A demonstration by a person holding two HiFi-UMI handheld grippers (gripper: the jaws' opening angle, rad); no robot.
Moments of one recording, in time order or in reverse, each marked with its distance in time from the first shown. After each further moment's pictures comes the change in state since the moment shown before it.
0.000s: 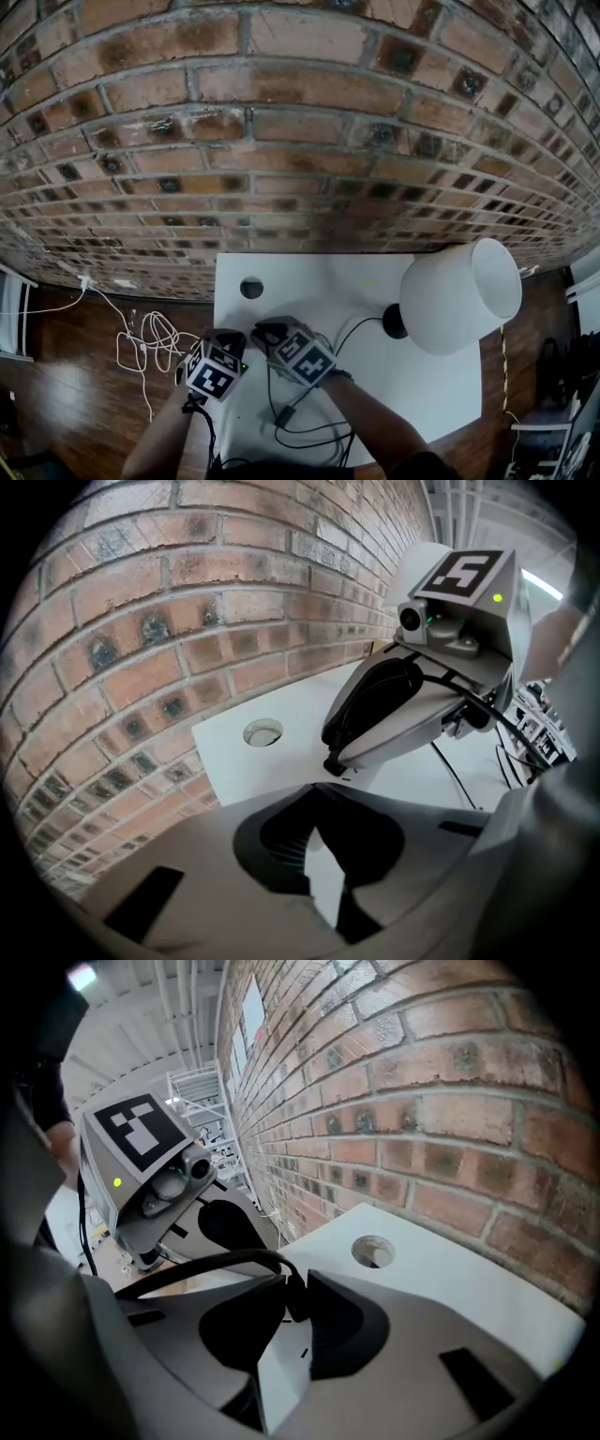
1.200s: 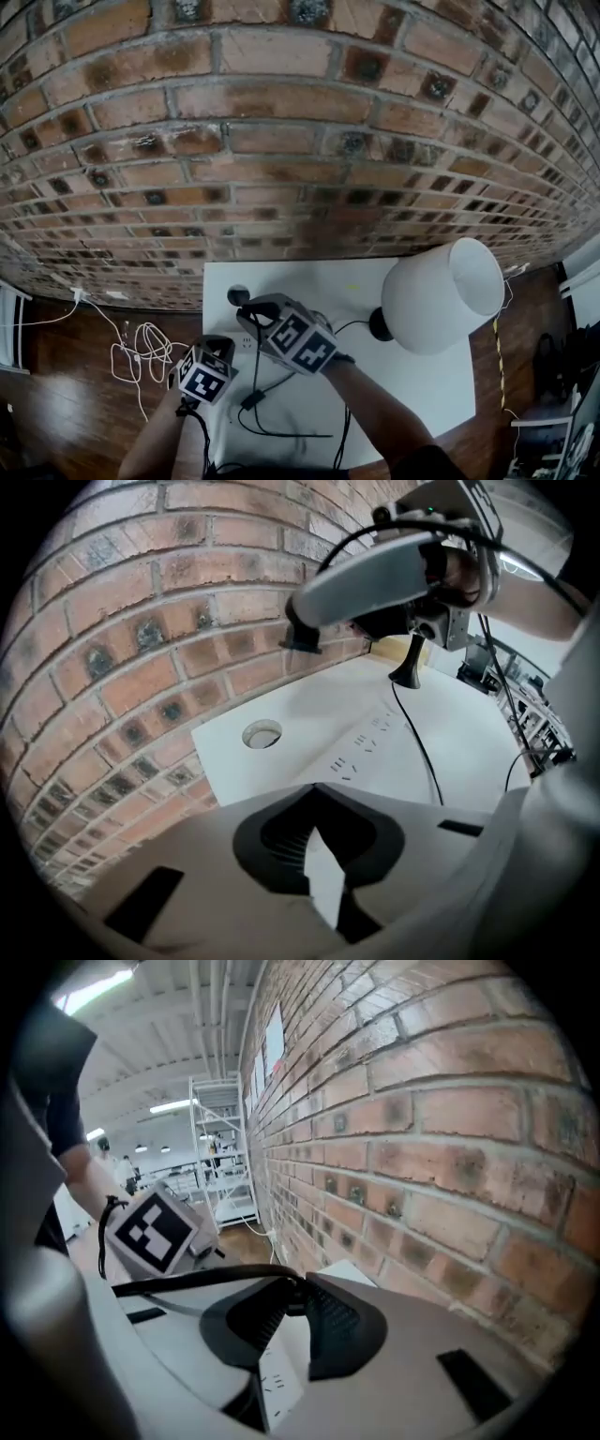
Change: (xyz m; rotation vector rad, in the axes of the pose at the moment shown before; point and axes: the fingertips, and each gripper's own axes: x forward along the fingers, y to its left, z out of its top) left arm 0.003 -0.001 0.001 0.026 0.016 0.015; right arm -0.054 -0.016 0.082 -0.173 -0.107 -0.019
